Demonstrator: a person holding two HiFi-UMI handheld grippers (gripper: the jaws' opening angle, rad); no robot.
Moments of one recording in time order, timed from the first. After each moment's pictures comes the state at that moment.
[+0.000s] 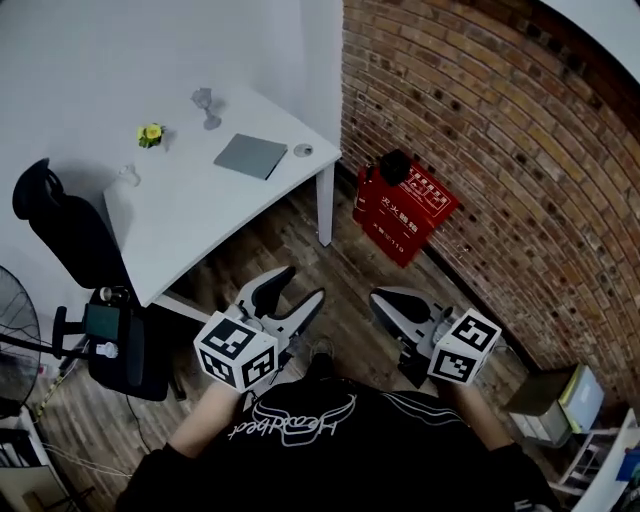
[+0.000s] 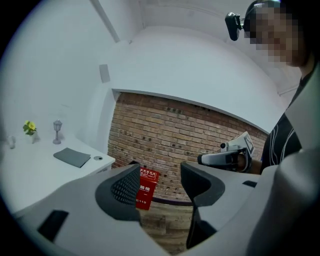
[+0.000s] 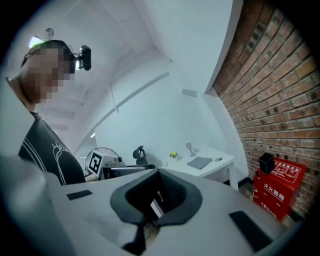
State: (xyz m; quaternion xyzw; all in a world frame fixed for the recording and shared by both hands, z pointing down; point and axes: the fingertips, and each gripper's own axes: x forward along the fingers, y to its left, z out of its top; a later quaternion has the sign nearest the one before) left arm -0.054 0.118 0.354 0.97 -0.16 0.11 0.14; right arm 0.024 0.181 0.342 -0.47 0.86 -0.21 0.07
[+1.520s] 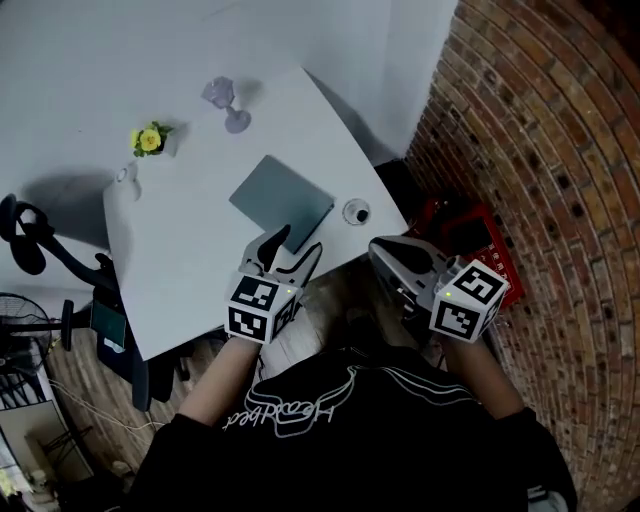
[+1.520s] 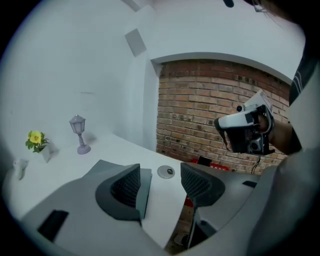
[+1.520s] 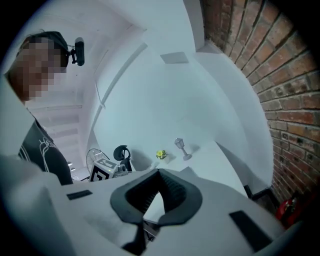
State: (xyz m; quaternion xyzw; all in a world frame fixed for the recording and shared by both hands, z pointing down) left arm 0.016 -0.291 0.466 0.89 -0.36 0.24 0.14; right arm 0.115 -0.249 0.400 -0.35 0.90 -0.27 0.02
